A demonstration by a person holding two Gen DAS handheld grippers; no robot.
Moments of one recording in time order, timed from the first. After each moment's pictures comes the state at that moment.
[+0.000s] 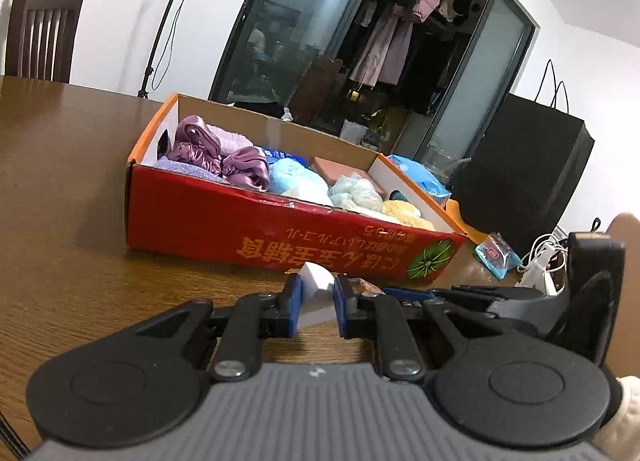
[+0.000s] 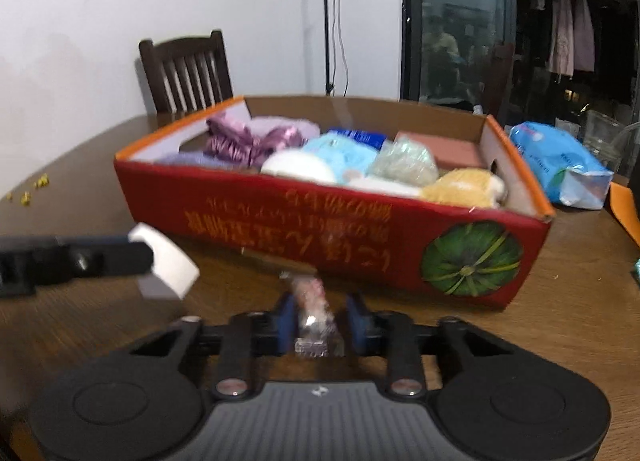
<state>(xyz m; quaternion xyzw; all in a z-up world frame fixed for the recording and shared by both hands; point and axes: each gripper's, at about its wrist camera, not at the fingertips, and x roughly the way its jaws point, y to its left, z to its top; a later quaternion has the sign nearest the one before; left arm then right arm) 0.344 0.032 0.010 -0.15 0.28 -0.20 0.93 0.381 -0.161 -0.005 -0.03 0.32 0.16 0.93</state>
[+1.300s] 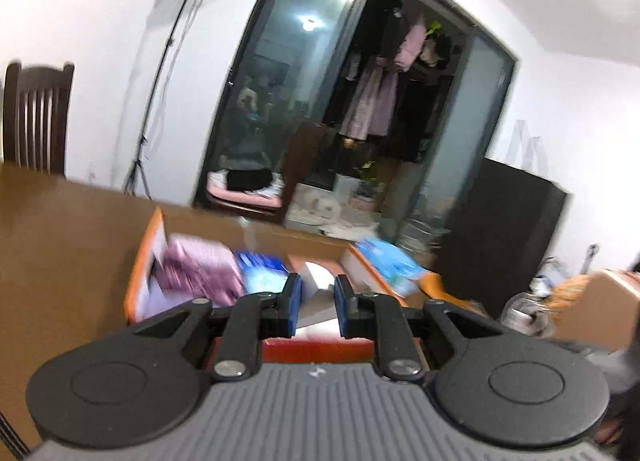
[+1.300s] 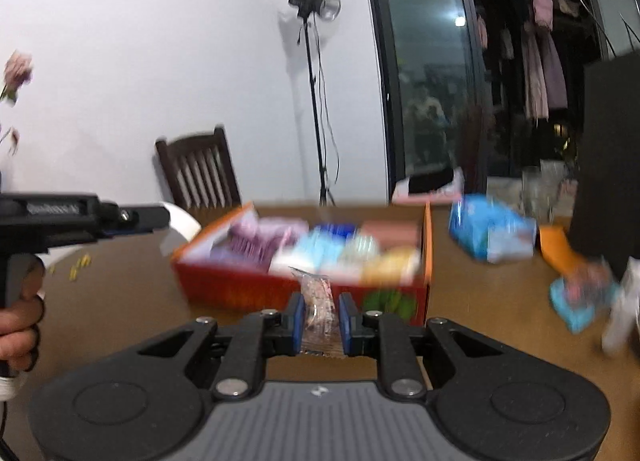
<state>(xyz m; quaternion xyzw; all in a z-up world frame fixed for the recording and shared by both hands) 0.349 0.024 0.109 -0.13 0.20 -0.19 0.95 0.288 -0.234 0.091 0.03 0.21 0.16 0.97</state>
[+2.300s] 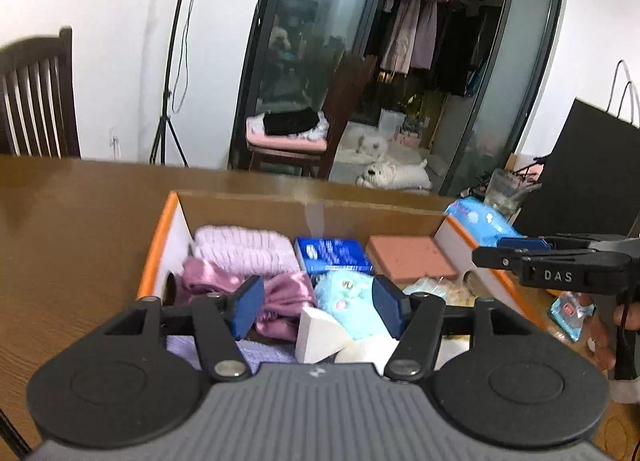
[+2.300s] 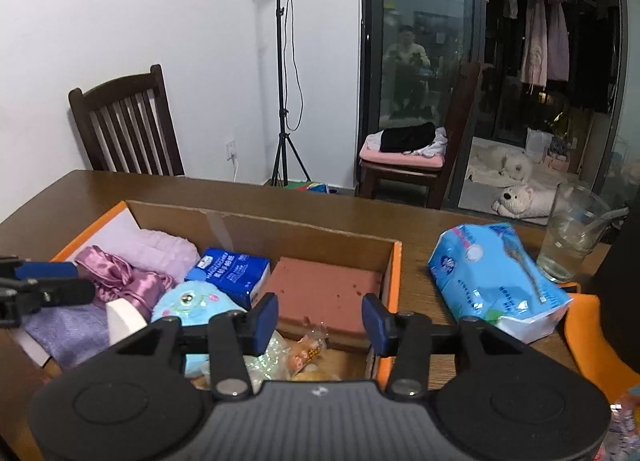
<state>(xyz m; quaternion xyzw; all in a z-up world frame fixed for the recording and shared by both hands) 0.478 0.020 0.076 -0.08 0.29 -0.15 0.94 0.522 -0.233 0.082 -0.03 0.31 0.11 0.94</state>
